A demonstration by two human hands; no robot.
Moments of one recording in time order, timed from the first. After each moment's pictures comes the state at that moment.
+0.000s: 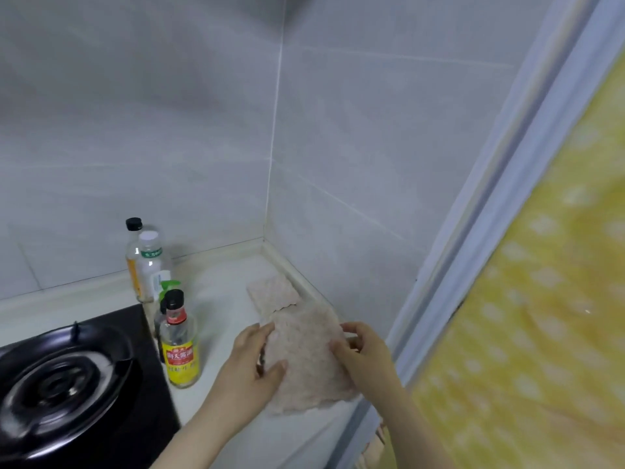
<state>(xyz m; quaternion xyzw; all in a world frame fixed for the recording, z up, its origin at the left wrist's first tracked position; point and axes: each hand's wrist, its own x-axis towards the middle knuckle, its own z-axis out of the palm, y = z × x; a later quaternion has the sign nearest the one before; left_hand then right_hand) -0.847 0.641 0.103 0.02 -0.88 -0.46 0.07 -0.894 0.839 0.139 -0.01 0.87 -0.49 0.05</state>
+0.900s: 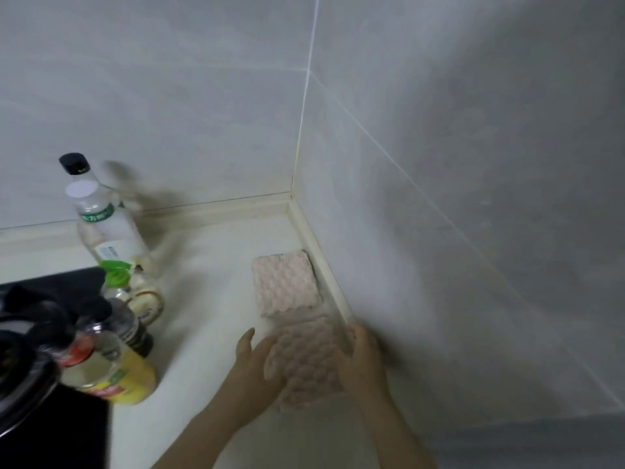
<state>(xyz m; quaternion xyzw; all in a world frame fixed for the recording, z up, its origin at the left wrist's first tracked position) -1.036 0.664 -0.016 0.21 -0.85 -0.46 -0.13 -1.126 0.827 -0.010 -0.01 0.92 -0.37 0.16</state>
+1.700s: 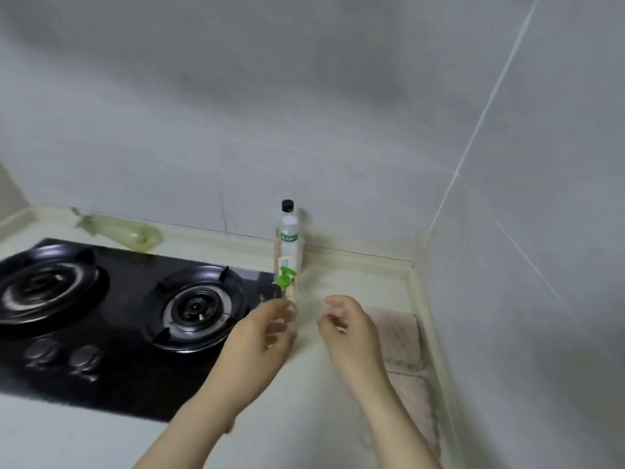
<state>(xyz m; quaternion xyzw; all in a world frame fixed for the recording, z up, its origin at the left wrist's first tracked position) -0.897 0.622 0.136 0.34 -0.79 -0.44 0.26 -1.033 0.700 0.118 -0.32 0.76 -0.53 0.20</state>
